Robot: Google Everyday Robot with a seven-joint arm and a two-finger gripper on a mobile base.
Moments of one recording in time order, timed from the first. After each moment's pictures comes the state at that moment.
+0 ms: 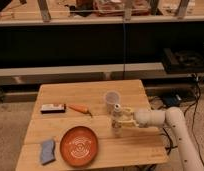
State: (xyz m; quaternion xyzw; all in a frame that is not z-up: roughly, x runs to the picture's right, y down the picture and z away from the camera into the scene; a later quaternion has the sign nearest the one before) arm 0.103 0.147 0.708 0.60 -0.27 -0.69 0.31
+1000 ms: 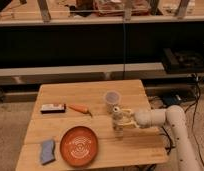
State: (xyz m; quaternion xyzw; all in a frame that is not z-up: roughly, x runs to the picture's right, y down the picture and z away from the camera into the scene) arm 0.104 0.160 0.708 0.56 -0.29 -0.71 0.29
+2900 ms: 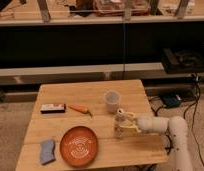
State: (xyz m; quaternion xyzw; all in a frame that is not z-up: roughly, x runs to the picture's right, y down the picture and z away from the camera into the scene) arm 0.117 0.171 0.721 0.59 -0.24 -0.70 0.34
